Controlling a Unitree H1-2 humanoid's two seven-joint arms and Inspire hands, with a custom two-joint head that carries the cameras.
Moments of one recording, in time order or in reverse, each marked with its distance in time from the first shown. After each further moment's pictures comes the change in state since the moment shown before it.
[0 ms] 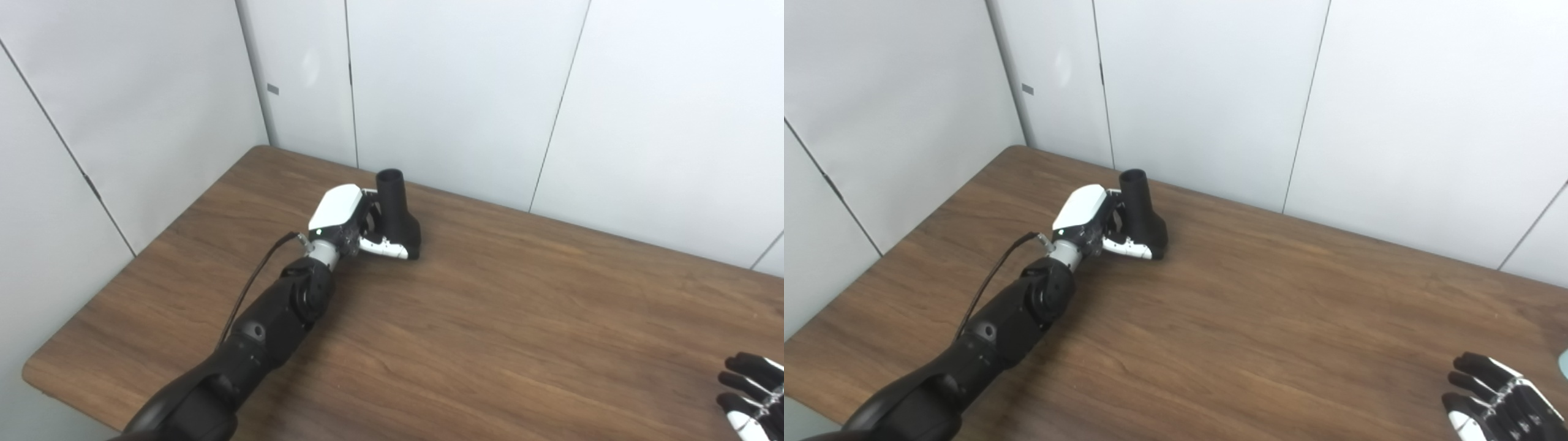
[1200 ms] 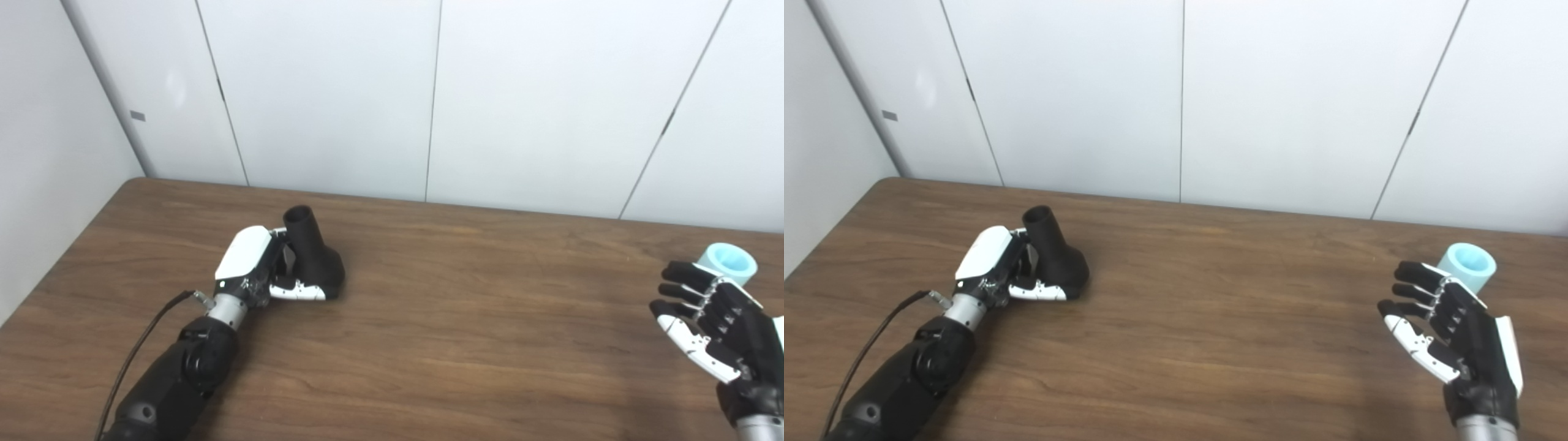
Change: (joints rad) left arm 0.077 0.022 -0.077 -0.058 0.023 -0.305 0.015; right arm -0.071 0.002 -0.097 -0.068 -0.117 0.067 -0.124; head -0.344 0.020
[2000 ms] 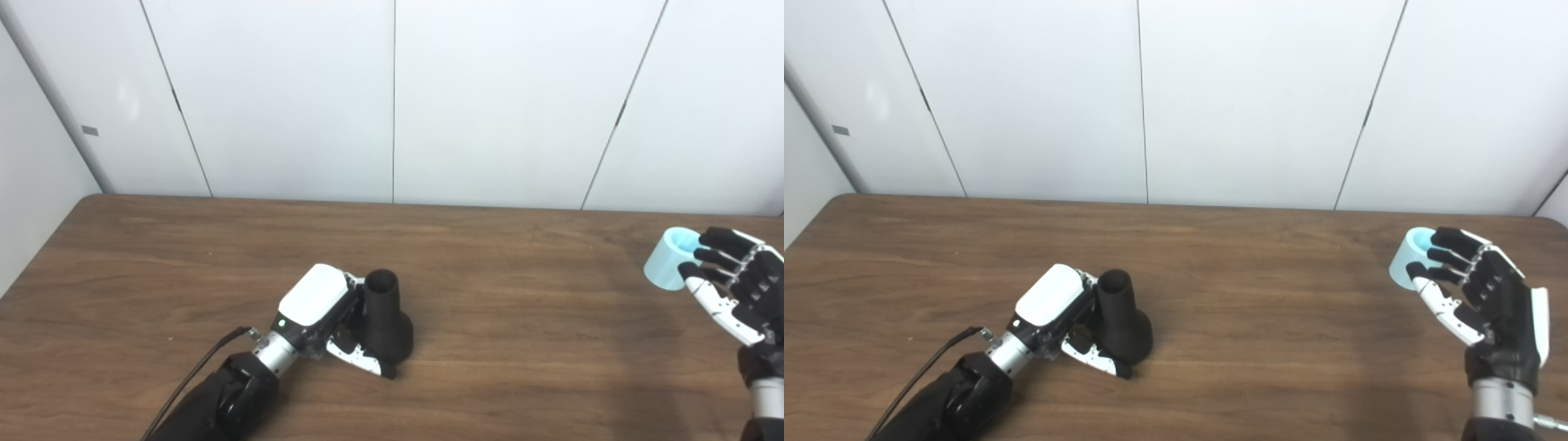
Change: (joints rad) left arm 0.034 -0.106 -0.147 -0.165 0.217 -0.127 -0.024; right arm -0.067 -0.006 -0.126 0.038 0.015 -0.055 -0.087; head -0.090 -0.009
